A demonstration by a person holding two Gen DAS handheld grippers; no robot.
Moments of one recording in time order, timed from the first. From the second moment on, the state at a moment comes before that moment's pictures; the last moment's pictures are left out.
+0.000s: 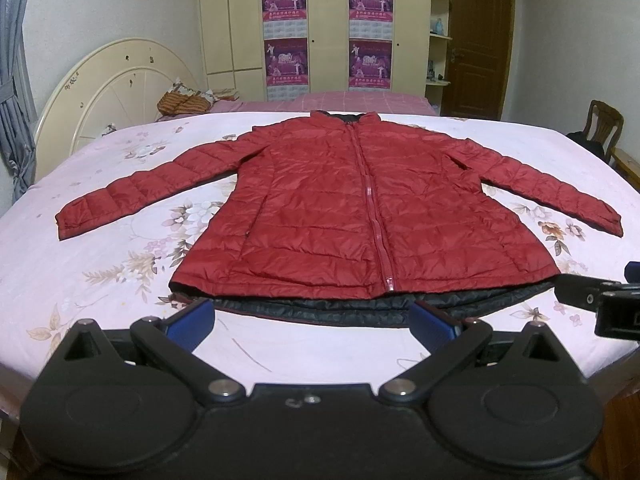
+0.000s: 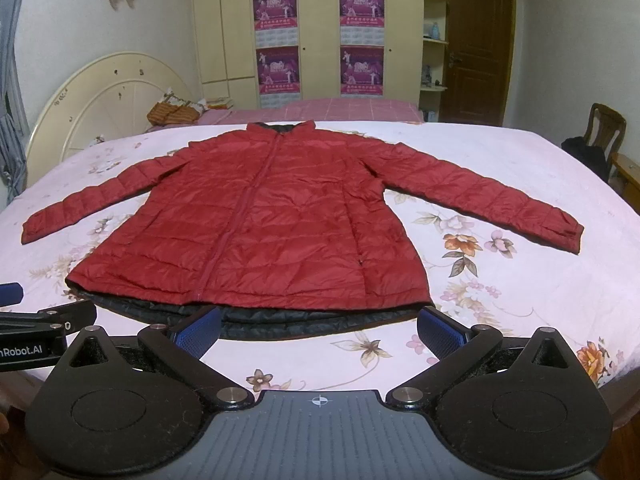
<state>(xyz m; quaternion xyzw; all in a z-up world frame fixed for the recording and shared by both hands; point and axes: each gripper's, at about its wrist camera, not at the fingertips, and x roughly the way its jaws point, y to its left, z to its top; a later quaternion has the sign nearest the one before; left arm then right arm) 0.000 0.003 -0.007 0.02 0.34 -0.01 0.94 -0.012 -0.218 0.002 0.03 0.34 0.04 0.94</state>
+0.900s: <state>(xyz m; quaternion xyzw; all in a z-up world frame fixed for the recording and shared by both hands) 0.097 -0.002 0.000 0.03 0.32 -0.02 0.95 0.073 -0.248 0.002 0.07 0.32 0.00 0.95</state>
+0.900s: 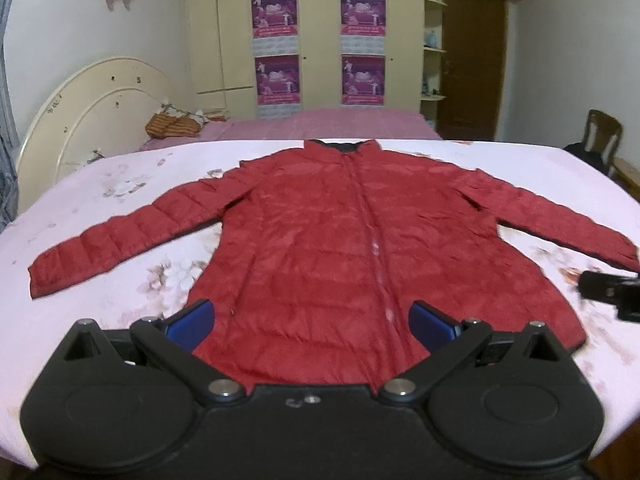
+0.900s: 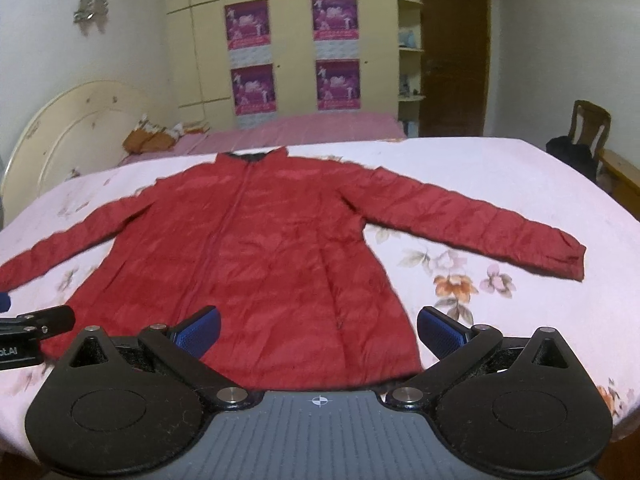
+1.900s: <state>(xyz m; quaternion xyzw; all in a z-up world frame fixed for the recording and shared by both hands) 0.285 -0.049 -0.055 0.04 0.34 -0.07 0.94 0.191 -0.470 -0.084 0.30 0.28 -0.22 0.88</state>
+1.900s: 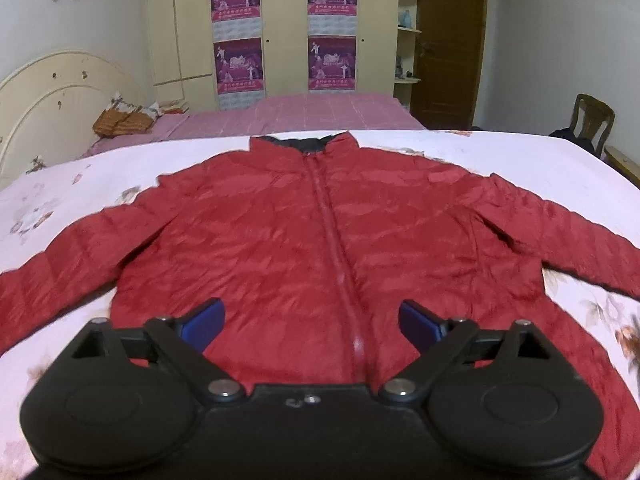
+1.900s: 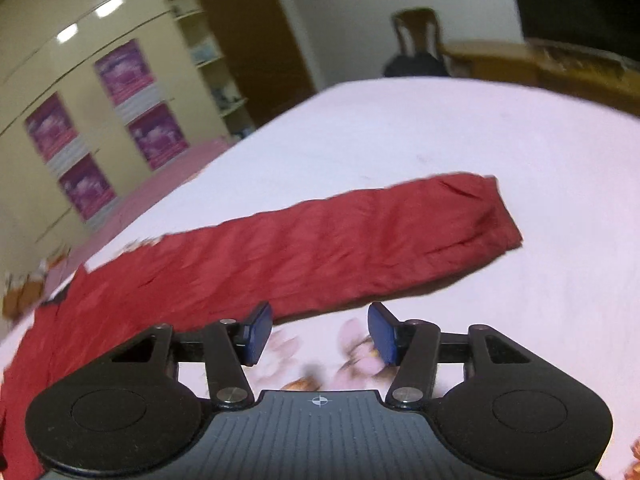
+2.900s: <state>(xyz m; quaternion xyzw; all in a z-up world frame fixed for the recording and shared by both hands) 0.373 0.013 -0.063 -0.02 0.41 -0.03 0.91 0.278 -0.406 -0.026 0.15 0.22 -0.11 0.96</state>
